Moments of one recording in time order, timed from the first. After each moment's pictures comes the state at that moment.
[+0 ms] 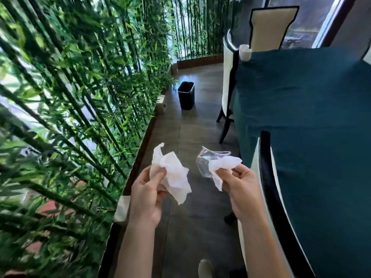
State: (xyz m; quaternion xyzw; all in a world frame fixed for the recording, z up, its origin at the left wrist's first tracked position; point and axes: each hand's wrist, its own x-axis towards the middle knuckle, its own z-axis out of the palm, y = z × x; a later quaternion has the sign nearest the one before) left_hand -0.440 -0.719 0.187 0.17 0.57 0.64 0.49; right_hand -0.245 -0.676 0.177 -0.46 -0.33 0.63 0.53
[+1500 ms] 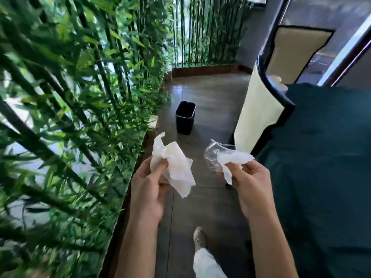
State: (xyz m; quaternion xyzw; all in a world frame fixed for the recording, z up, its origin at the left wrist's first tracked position) left_hand -0.665 -0.164 0.199 0.14 0.52 0.66 0.53; right_hand -0.472 -0.134 0.203 -0.52 -0.37 0.54 0.55
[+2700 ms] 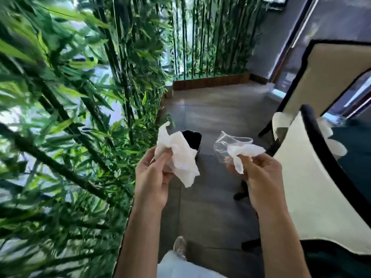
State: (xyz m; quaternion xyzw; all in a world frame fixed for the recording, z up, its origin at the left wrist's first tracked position) left_hand -0.754 0.349 0.203 0.15 0.50 0.67 0.53; right_hand -0.550 0.367 0.208 -0.53 -0.39 0.51 0.56
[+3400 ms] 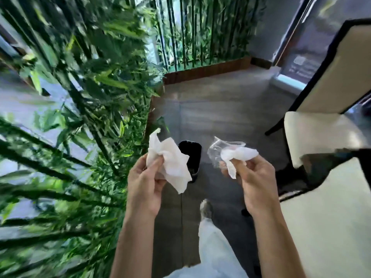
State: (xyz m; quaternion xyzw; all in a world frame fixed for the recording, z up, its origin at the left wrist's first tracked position) left_hand -0.801 0.629 0.149 0.14 0.55 0.62 0.54; right_hand -0.592 0.644 0.145 -0.55 -0.34 0.52 0.56
